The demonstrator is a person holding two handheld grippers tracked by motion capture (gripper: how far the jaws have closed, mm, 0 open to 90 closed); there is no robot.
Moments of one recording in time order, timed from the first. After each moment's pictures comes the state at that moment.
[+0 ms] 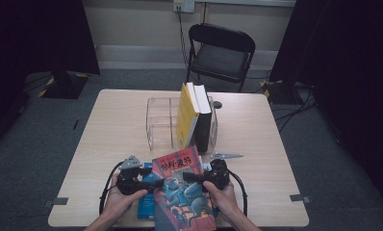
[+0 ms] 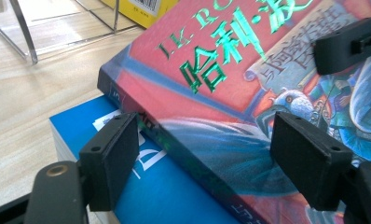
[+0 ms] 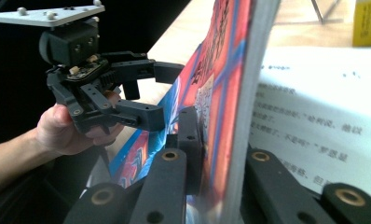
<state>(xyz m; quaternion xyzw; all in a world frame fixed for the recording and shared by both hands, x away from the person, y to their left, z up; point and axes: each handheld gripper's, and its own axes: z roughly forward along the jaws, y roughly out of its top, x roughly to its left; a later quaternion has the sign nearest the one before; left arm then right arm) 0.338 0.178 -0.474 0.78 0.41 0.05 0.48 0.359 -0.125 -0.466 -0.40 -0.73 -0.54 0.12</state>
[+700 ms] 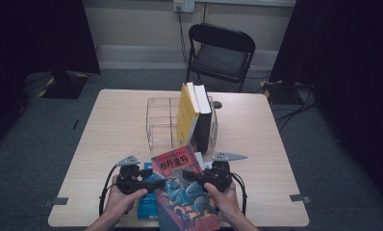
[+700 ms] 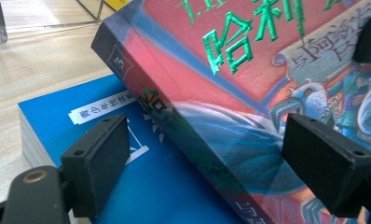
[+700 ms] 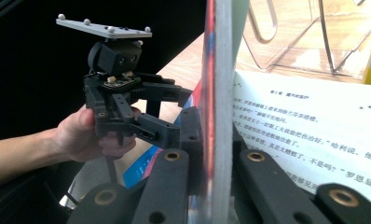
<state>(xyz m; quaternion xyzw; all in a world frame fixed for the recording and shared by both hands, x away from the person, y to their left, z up) 0.341 0.178 -0.474 0.75 0.43 -0.02 0.50 0.343 -0.124 -0.438 -0.35 -0.73 -0.57 0.07</state>
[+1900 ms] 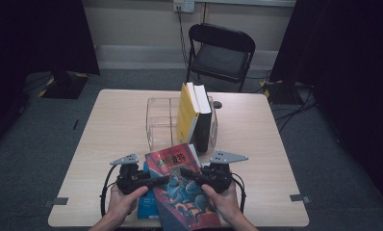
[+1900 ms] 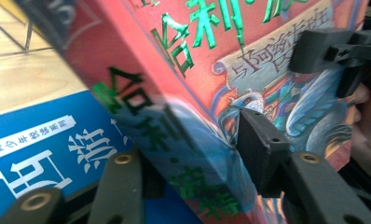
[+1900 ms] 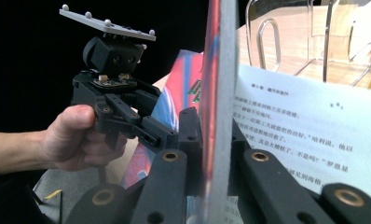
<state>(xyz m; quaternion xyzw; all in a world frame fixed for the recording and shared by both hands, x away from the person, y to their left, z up) 0.332 0.176 -0.449 0.73 0.38 -0.07 0.56 0.328 -0.115 -0.408 -0.32 -0.75 -0.58 0.00</state>
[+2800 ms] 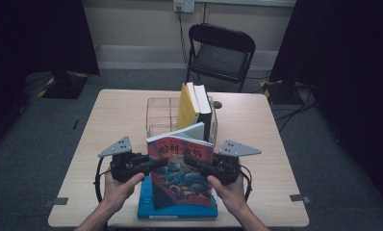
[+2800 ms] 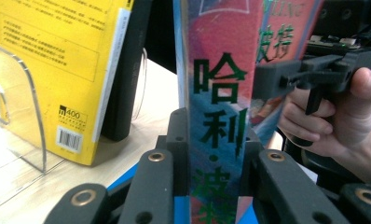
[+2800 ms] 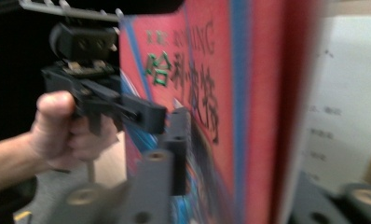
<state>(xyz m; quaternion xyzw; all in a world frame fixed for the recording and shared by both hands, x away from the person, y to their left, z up) 0.330 0.173 -0.377 0.73 0.29 0.03 0.62 0.326 -0.126 -0.363 -0.29 -0.73 -0.62 -0.07</state>
